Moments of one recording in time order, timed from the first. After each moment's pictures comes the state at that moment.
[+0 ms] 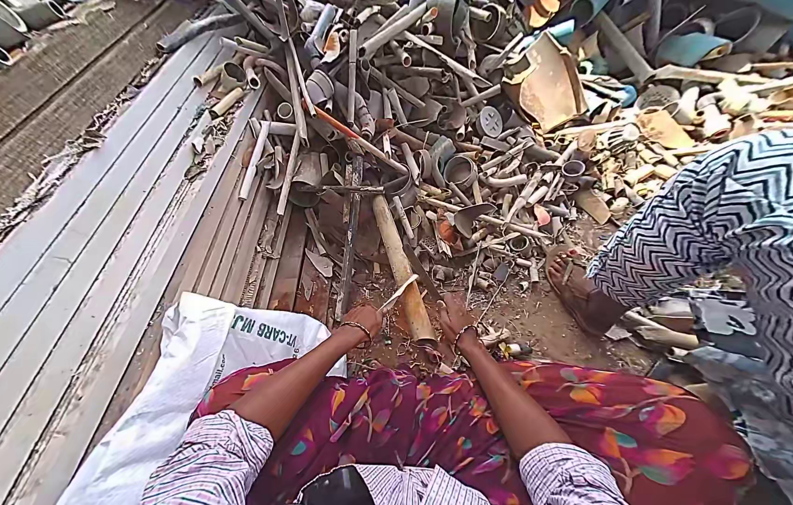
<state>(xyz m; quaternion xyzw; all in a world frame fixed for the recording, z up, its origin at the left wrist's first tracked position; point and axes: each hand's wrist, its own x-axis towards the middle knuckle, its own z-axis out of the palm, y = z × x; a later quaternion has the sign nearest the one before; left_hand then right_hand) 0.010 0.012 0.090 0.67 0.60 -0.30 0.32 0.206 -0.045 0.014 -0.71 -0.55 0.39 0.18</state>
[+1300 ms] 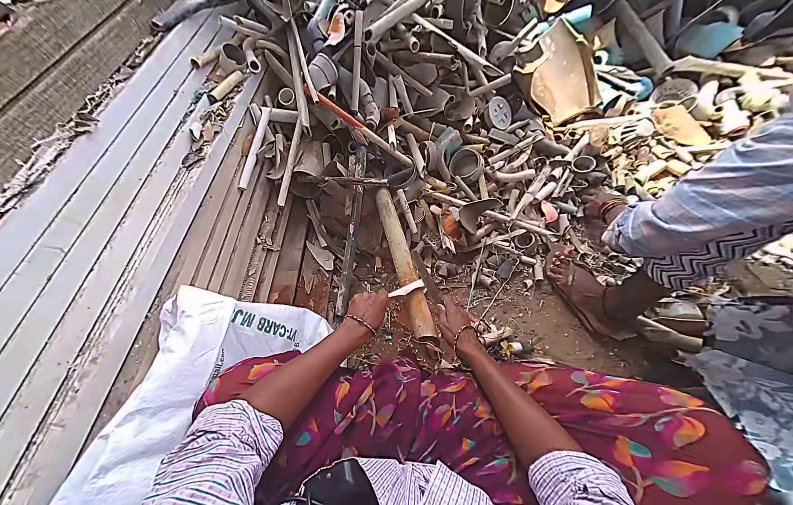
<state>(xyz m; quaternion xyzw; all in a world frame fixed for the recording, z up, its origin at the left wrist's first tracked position) 0.026 0.011 0.095 0.74 0.57 -0.29 0.20 0.195 -0.045 0.020 -0.72 -0.52 0.44 0.10</state>
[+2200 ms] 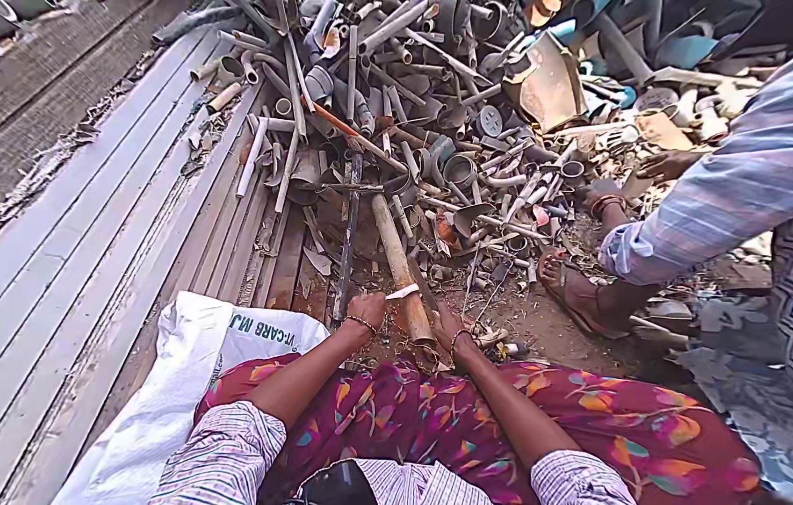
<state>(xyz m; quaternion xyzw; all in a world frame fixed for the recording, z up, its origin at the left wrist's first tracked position) 0.034 0.011 0.100 0.73 0.58 -0.29 0.21 0.194 -0.055 0.032 -0.71 -0.53 0.46 0.08</state>
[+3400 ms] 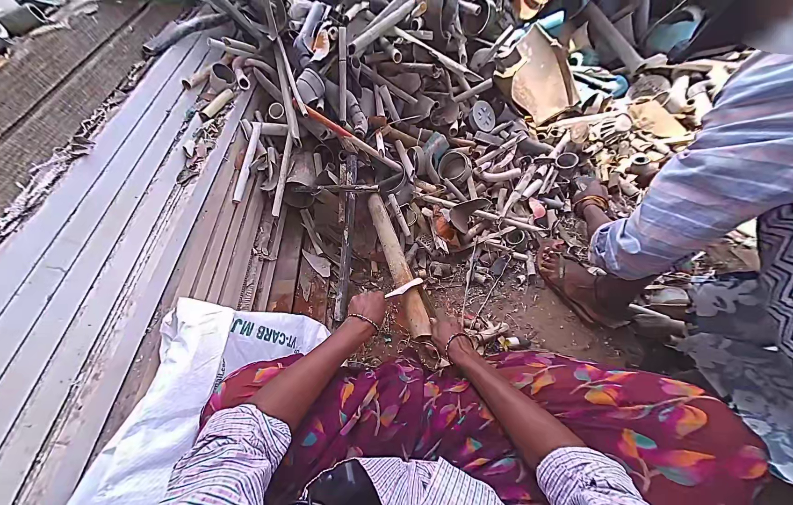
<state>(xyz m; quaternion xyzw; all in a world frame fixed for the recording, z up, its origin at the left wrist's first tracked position) 0.038 0.013 0.104 0.72 0.59 -0.30 0.22 0.185 -0.063 0.036 -0.73 -0.51 0.45 -0.01</state>
